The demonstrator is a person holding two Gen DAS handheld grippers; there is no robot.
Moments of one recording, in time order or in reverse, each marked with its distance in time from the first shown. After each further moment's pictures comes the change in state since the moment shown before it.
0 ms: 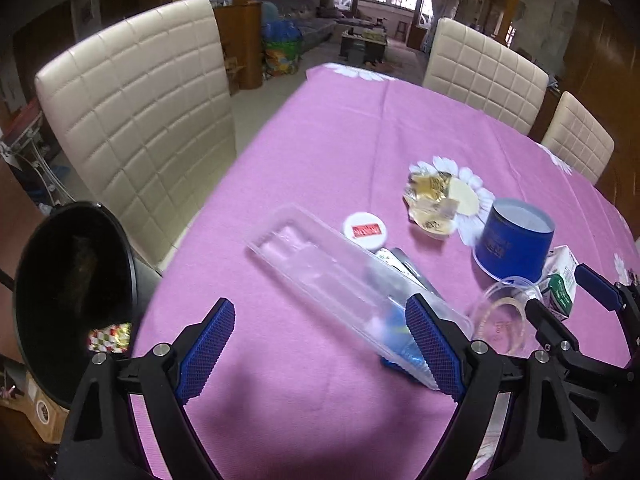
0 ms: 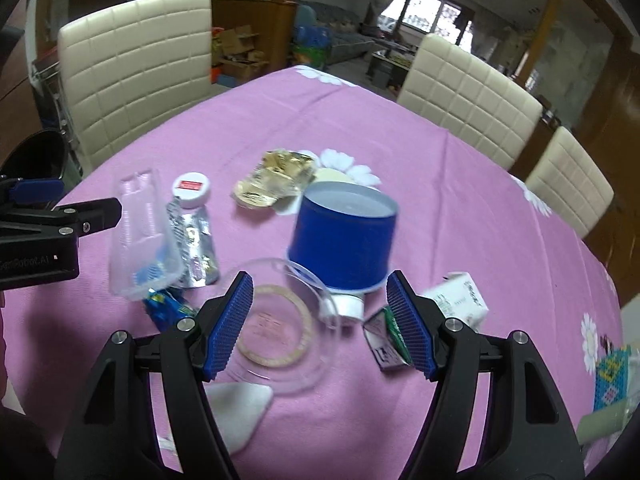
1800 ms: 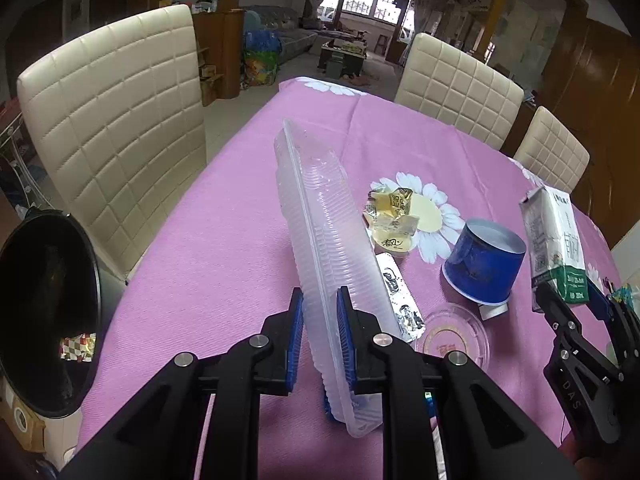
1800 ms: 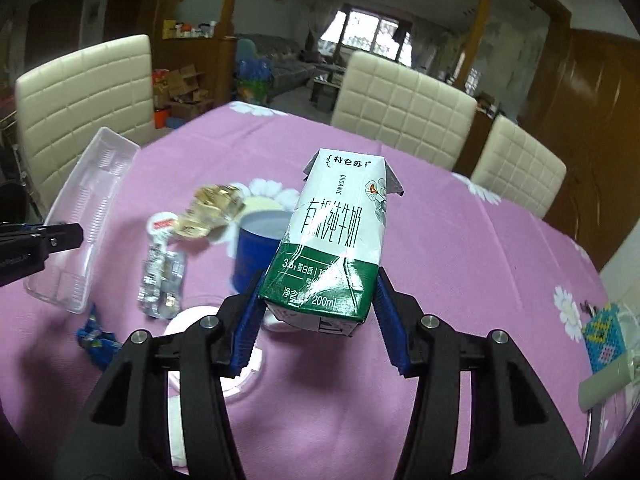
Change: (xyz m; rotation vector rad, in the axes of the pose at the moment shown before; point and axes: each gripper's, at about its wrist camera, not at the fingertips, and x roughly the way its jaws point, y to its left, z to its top) left arm -0.009 -0.013 0.005 -0.015 -0.069 -0.099; right arm -0.021 -0.024 -0.008 0.125 -0.128 -0.130
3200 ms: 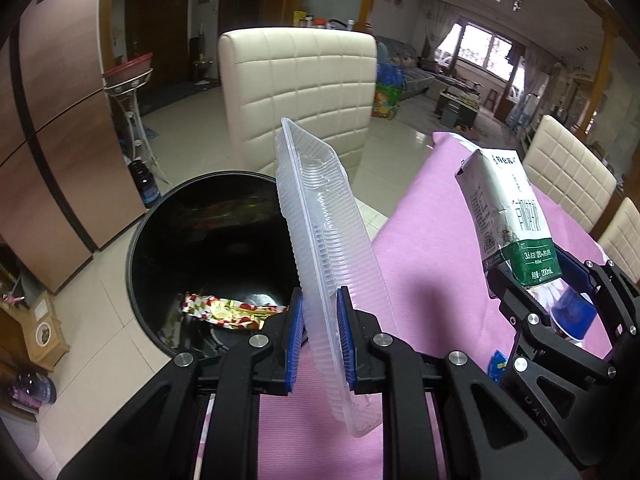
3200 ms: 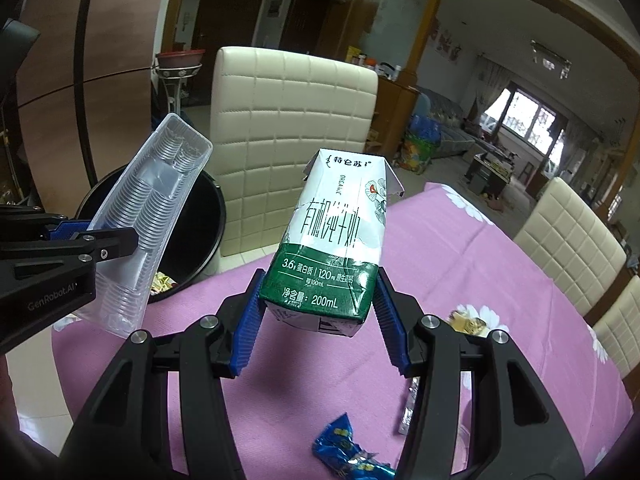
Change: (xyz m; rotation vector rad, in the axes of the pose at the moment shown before) left arm -0.087 0.128 -0.041 -0.281 -0.118 0.319; right arm -0.039 0.185 0.044 -0.396 -0.172 0.459
